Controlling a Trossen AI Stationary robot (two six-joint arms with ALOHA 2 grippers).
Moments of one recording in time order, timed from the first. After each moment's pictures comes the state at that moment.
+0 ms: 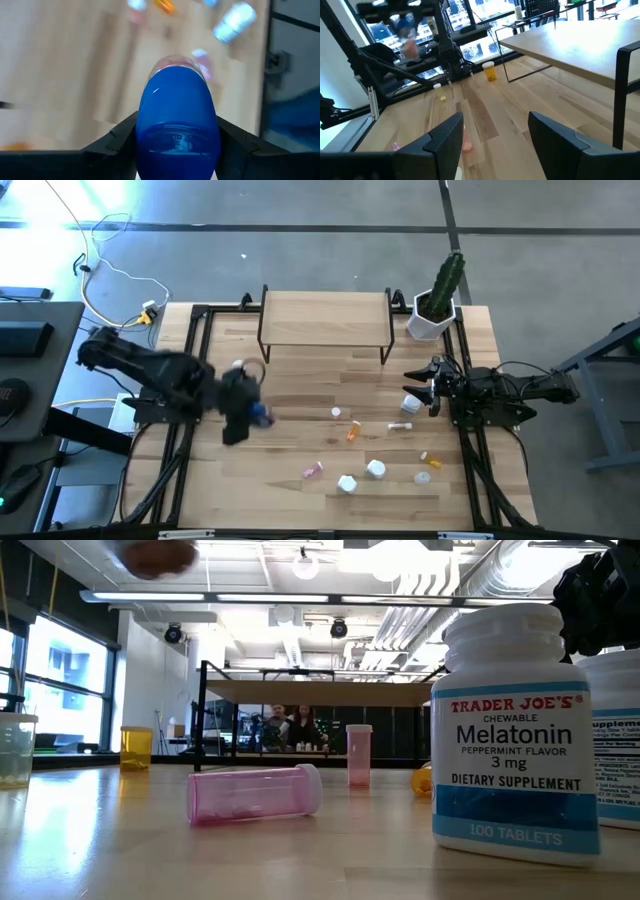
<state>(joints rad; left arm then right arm) -0.21 1.22 1.32 -1.14 -0.13 -0.54 0.10 0.01 0.07 -0.13 0.27 0.31</state>
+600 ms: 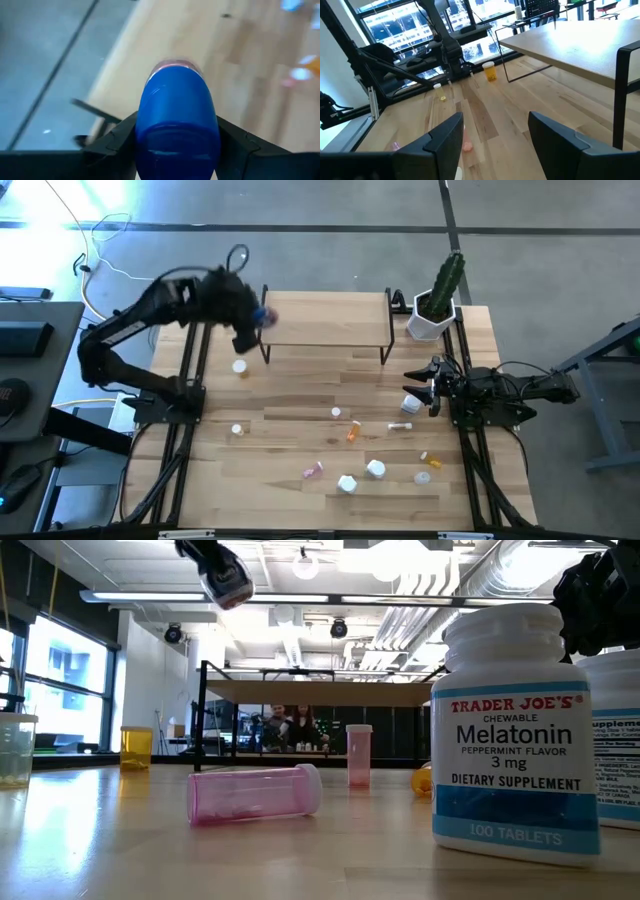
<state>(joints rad) 0.53 1.28 1.62 -1.21 -0.19 0.15 0.10 0.01 0.07 -0.13 0.27 0.31</state>
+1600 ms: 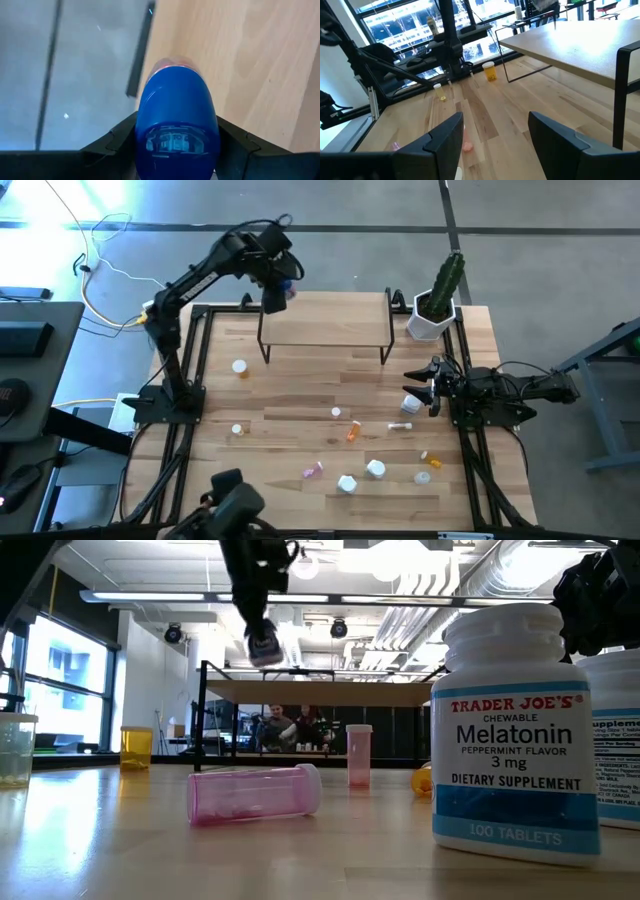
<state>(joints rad) 0.81 1.87 2.08 -1.37 -0.08 0.55 0.10 0.01 0.07 -0.13 0.27 0.31</state>
